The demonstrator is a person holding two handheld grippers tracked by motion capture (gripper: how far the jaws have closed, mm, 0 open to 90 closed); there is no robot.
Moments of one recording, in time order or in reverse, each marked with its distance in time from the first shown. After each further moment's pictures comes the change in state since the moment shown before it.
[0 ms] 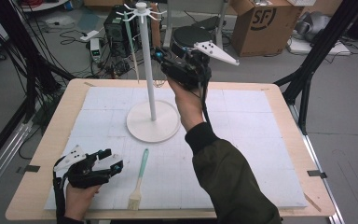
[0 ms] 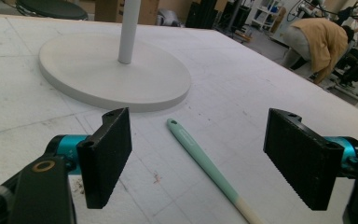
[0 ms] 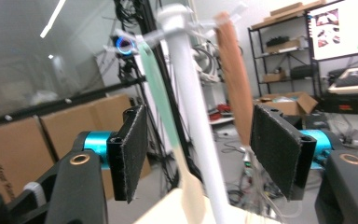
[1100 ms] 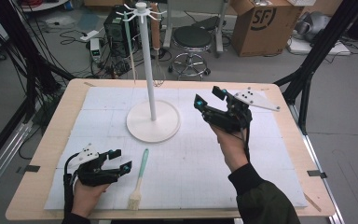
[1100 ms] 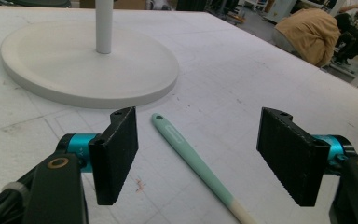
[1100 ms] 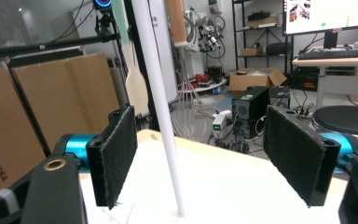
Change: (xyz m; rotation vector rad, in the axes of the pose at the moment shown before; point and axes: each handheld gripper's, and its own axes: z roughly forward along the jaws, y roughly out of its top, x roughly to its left) left arm -0.007 0.000 0.023 0.065 -0.037 0.051; right arm -0.046 -0.050 -0.118 0.126 -0.060 -0.088
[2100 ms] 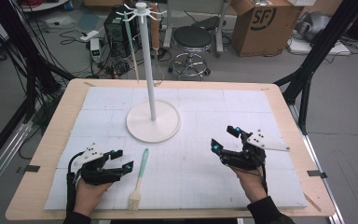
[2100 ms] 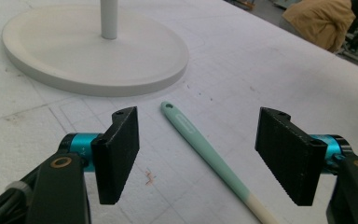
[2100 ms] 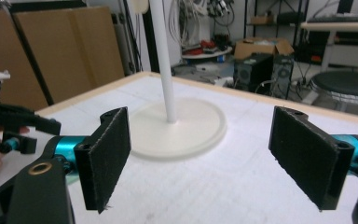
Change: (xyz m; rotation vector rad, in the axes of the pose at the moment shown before) left arm 0.004 -0.004 0.011 0.058 0.032 0.010; right arm -0.030 -0.091 -0.067 0.131 0.029 -0.067
